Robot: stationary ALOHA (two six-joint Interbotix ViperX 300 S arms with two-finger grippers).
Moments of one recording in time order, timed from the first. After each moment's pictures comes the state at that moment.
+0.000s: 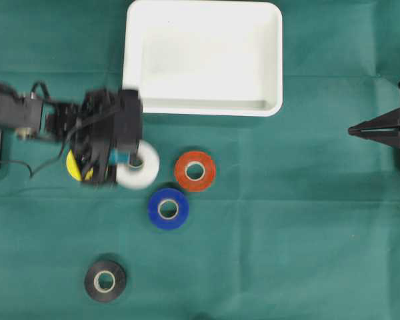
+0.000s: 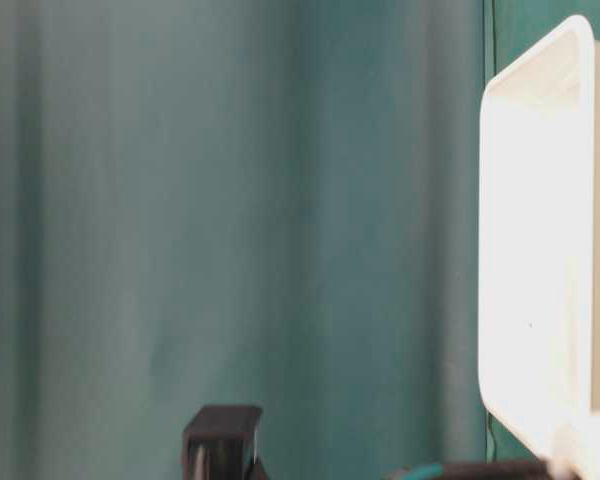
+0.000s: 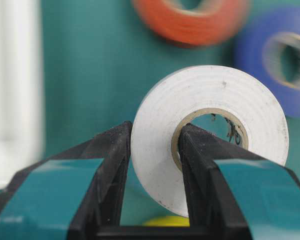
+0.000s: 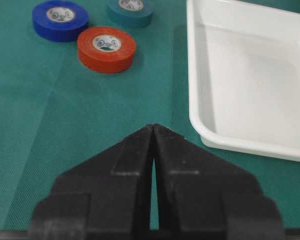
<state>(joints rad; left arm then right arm) 0.04 -0.18 0.81 -0.02 0.28 -0.01 -0.02 -1.18 1.51 -0.04 -0.10 0.03</state>
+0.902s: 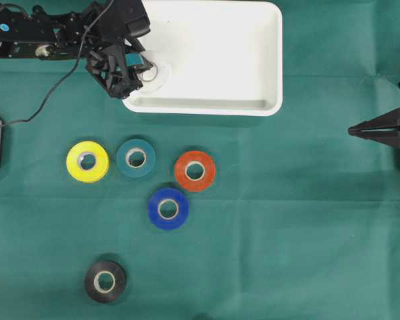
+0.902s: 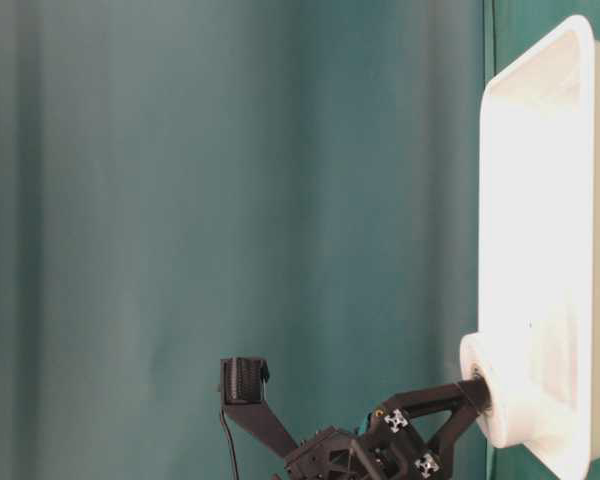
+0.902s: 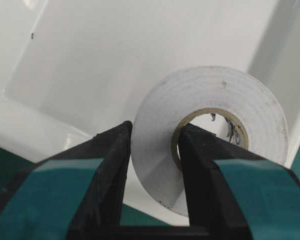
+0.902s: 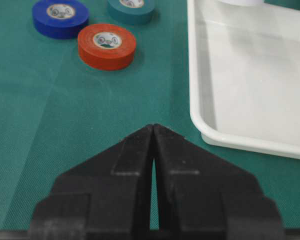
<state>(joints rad) 0.39 -0.09 0.74 -0.02 0.21 0.02 -0.02 -1.18 1.52 -0.04 -0.10 0.03</state>
